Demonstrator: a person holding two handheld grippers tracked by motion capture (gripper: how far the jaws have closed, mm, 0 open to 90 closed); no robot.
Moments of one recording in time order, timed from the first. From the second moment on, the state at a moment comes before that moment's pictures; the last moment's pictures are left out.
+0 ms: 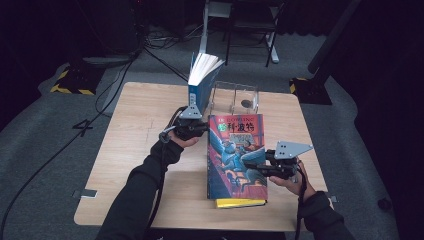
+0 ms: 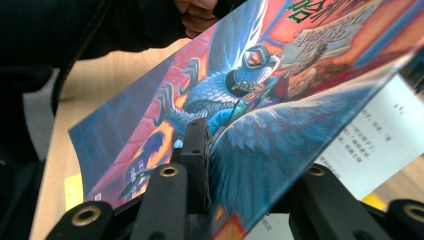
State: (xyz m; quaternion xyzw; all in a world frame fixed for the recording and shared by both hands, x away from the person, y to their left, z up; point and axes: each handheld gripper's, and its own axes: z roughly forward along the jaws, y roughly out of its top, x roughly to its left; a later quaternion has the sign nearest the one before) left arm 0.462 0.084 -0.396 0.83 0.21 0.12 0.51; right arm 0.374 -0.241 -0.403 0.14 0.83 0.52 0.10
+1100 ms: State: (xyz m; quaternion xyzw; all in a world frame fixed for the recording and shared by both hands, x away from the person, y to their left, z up) left arm 0.432 0.072 -0.323 0.80 0.15 0.17 0.55; right arm 0.372 -0.233 -0.377 0.15 0.81 0.53 0.20
